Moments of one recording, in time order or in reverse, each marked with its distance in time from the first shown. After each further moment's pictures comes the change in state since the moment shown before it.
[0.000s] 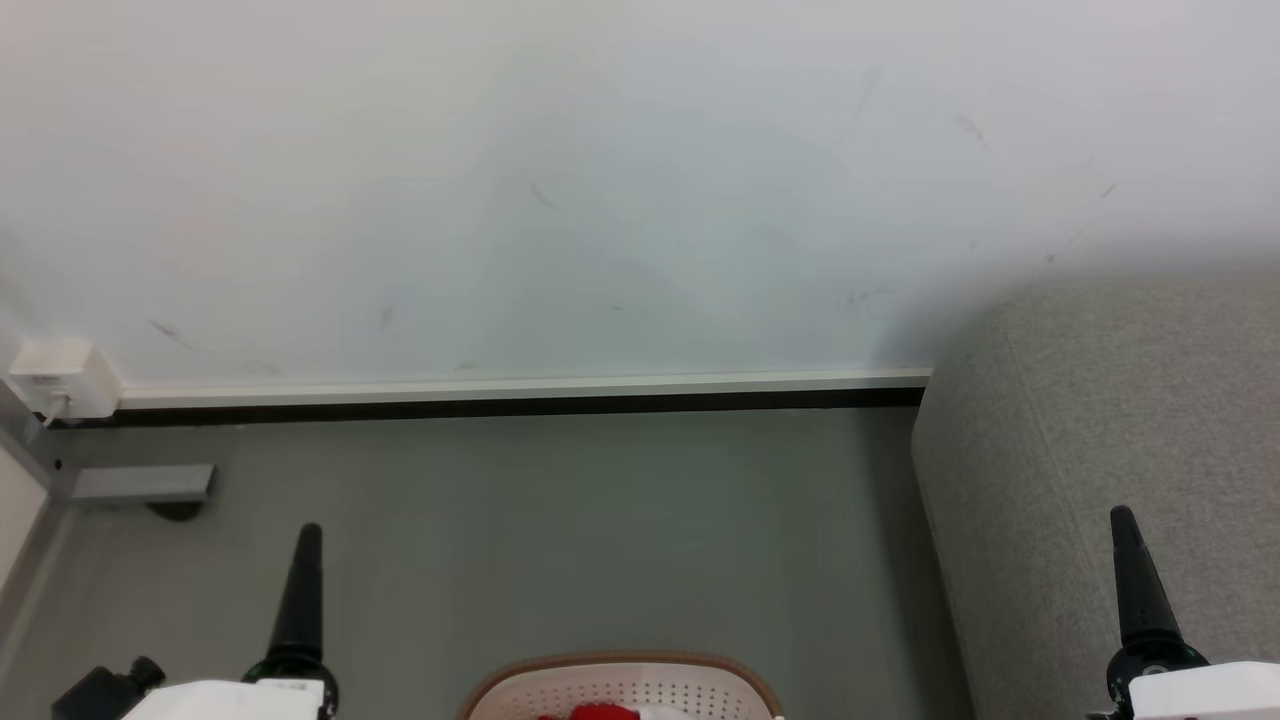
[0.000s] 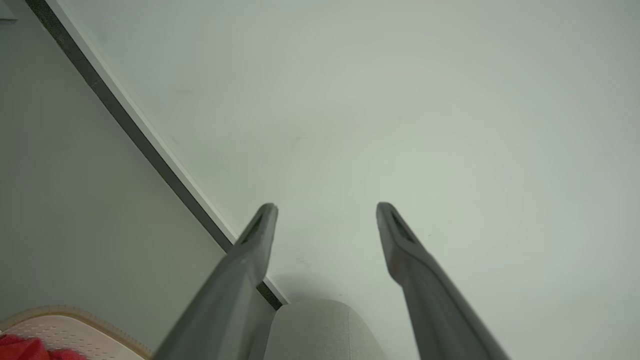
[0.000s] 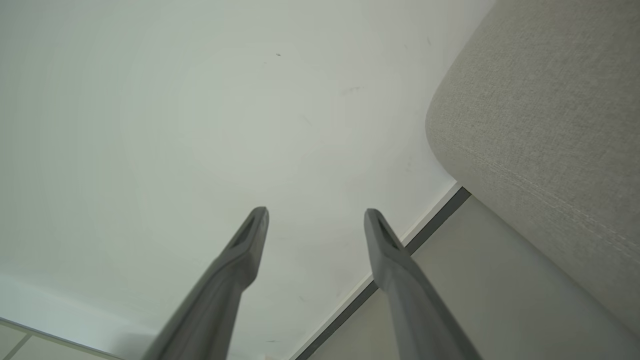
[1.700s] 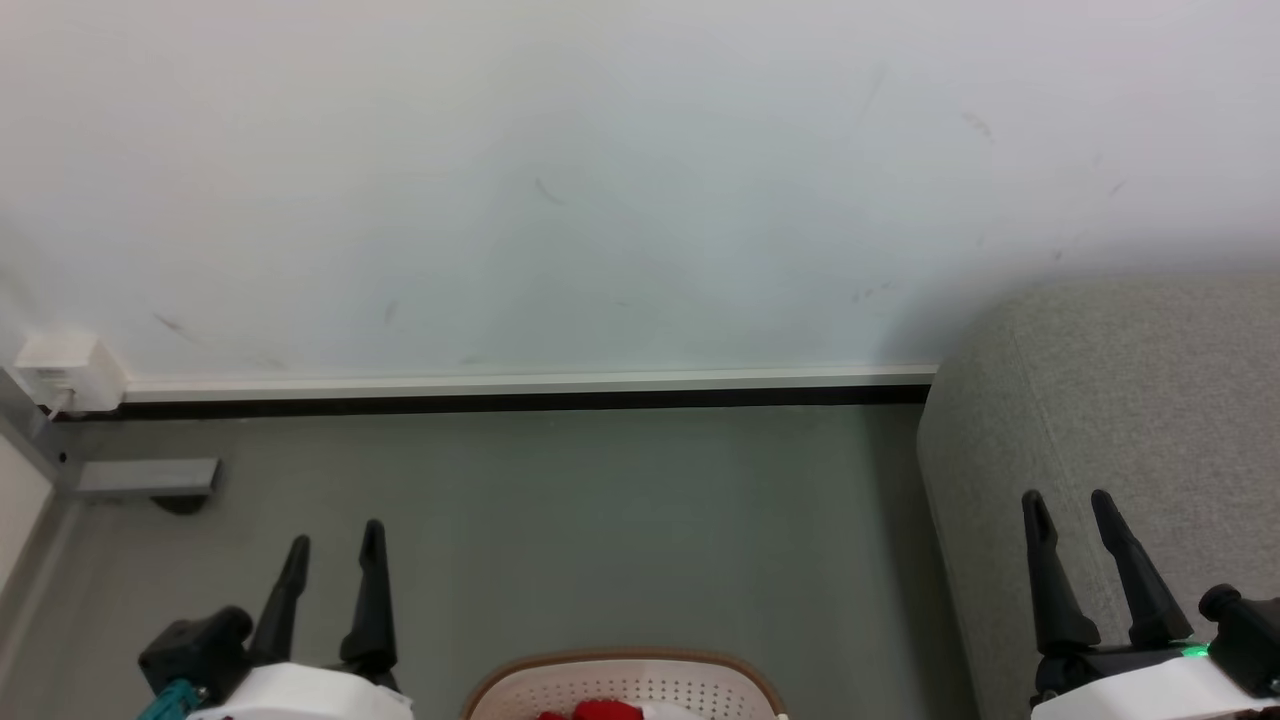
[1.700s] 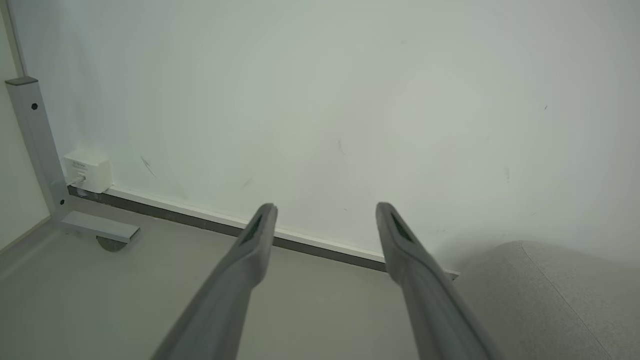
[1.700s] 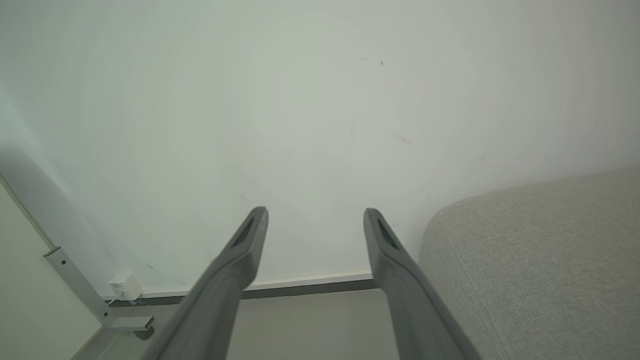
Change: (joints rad) left arm -0.001 0.047 -0.123 -0.029 0.814 0.140 -0.153; right arm -0.018 -0.060 0.133 -0.036 -0.717 0.002 -0.152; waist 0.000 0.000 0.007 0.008
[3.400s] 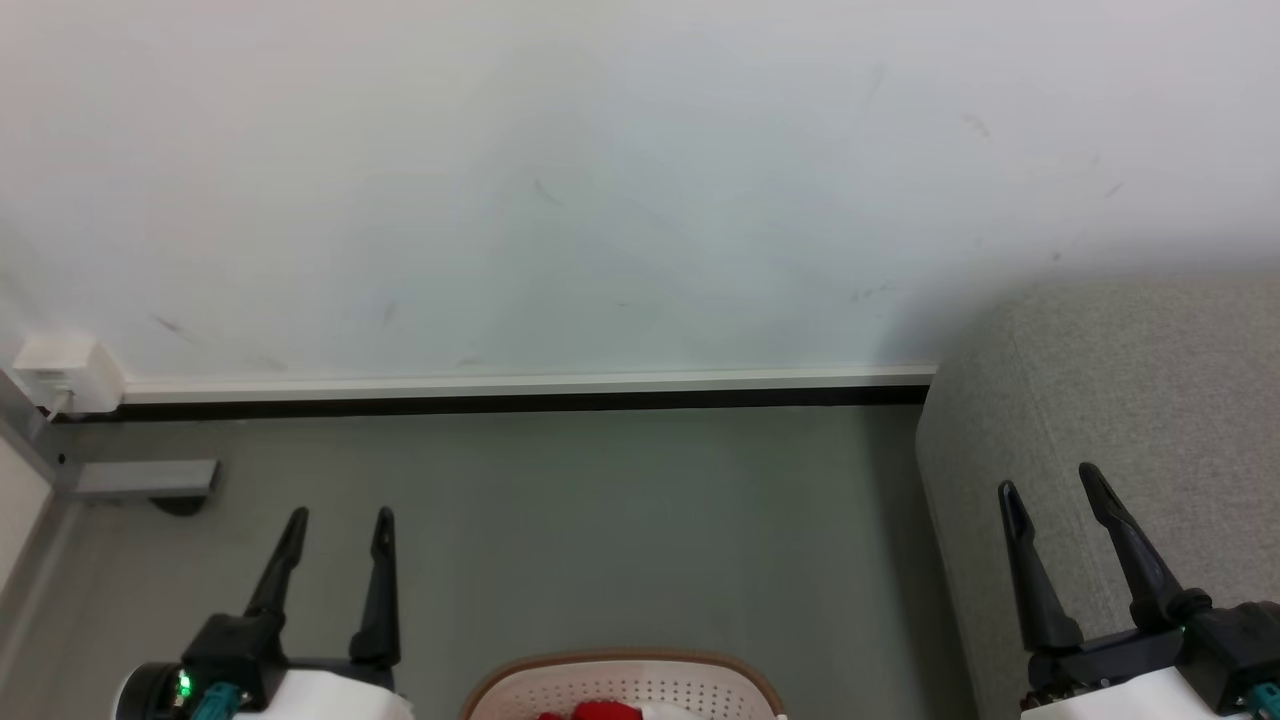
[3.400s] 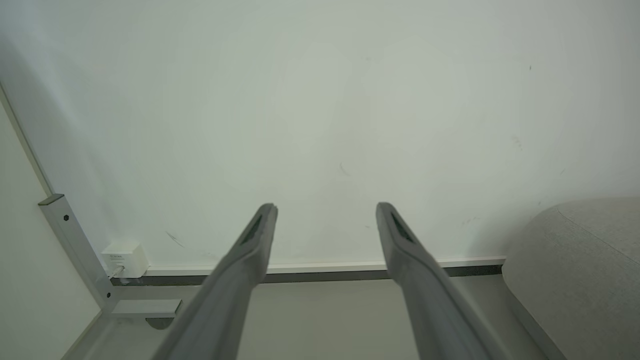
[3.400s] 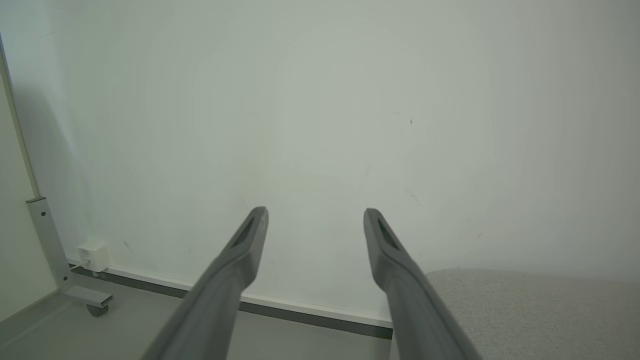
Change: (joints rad) left arm -0.011 -0.019 0.048 -0.001 0.334 -0.052 -0.085; right arm -0.007 -0.020 0.025 -0.044 -0.262 0.003 -0.087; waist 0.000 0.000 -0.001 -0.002
